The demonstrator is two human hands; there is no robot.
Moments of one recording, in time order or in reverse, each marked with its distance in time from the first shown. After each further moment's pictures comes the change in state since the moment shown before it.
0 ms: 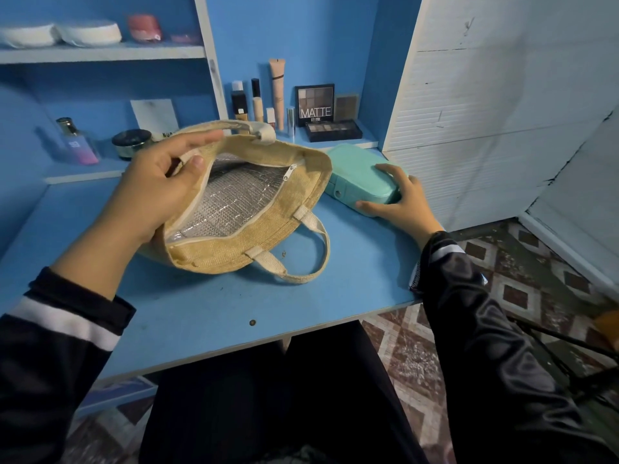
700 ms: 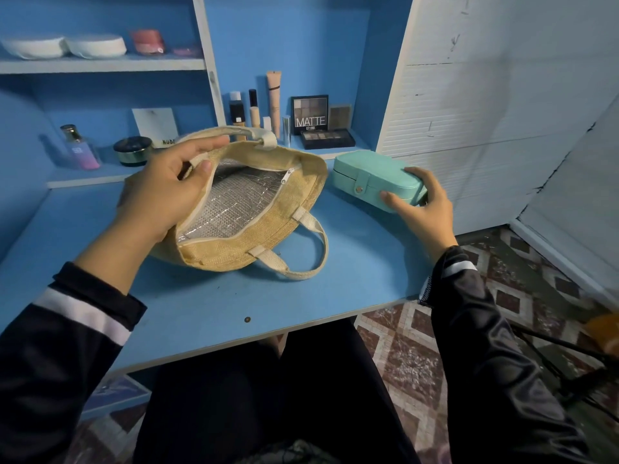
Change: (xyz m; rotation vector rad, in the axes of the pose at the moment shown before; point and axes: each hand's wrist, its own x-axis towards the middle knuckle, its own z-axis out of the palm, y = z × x) left_hand -0.002 0.005 0.009 0.066 0.043 -0.061; right_hand -0.034 -0.006 -0.031 0.125 0.315 -0.014
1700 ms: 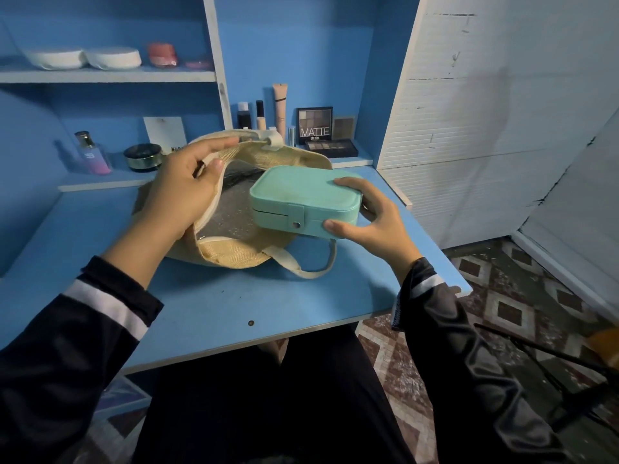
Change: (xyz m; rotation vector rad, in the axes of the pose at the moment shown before) left_hand 0.002 0.015 0.007 -0.014 0.074 0.034; right_hand -0.031 -0.059 0.043 0.209 -0.383 -0.258
